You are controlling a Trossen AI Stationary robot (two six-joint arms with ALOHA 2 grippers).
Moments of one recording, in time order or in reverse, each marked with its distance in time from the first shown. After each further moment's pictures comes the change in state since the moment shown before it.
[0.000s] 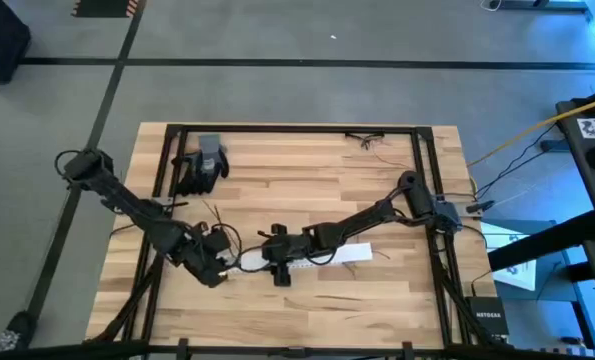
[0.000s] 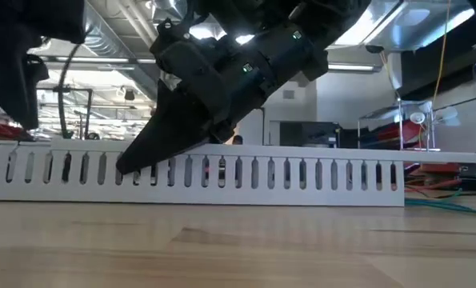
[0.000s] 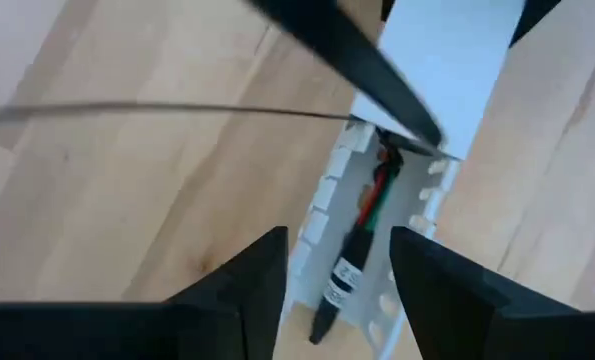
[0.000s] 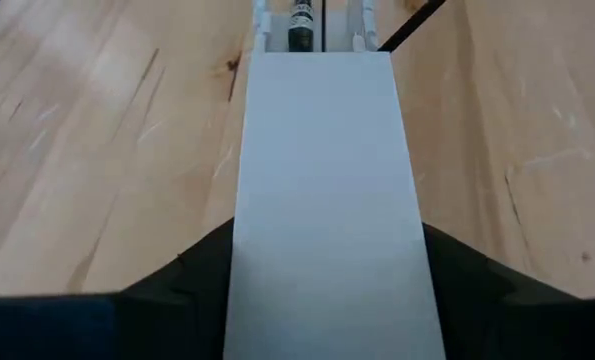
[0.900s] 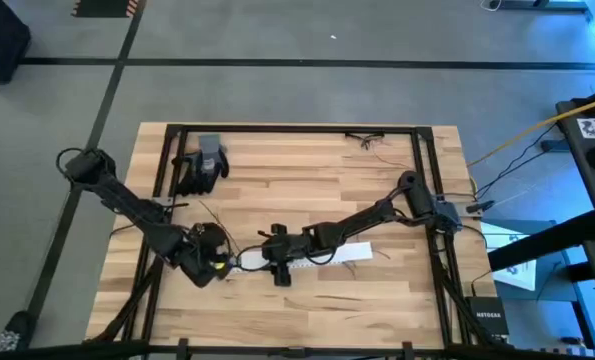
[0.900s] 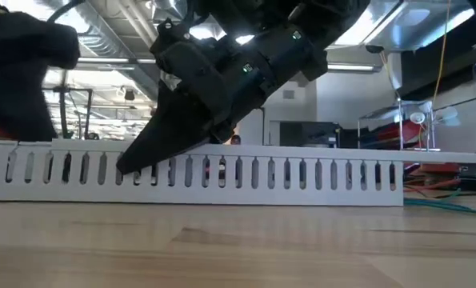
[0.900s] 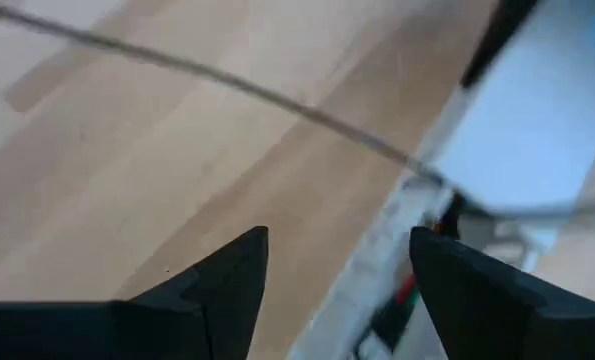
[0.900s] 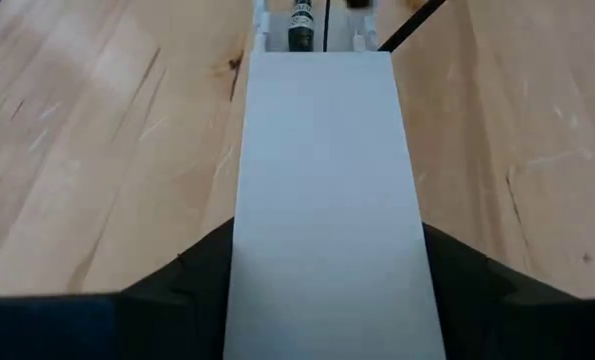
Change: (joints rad) left arm -0.062 0.003 -0.174 0.202 -0.258 -0.301; right arm -0.001 0.000 0.000 -0.002 -0.017 -0.006
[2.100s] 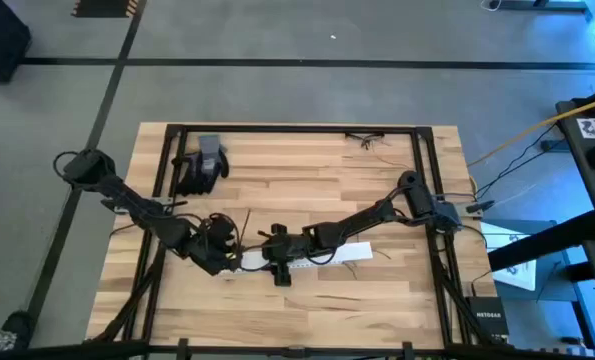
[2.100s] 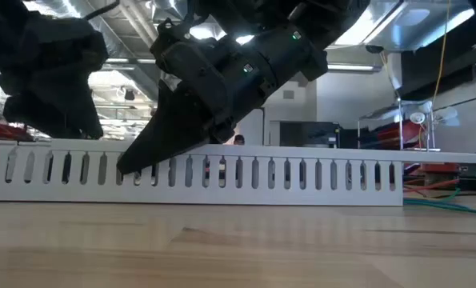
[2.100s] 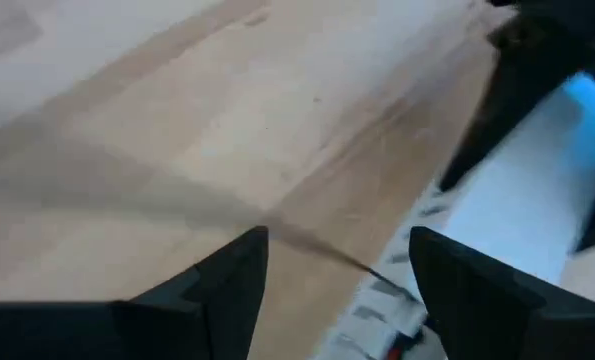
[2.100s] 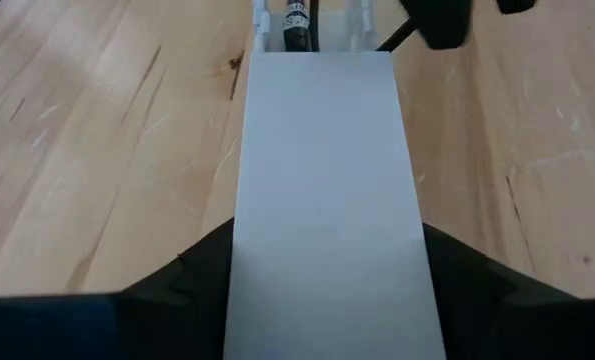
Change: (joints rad) left arm 0.117 -0.001 0.001 0.108 0.031 0.084; right arm 0.000 0.000 0.000 -0.001 -0.001 -0.002
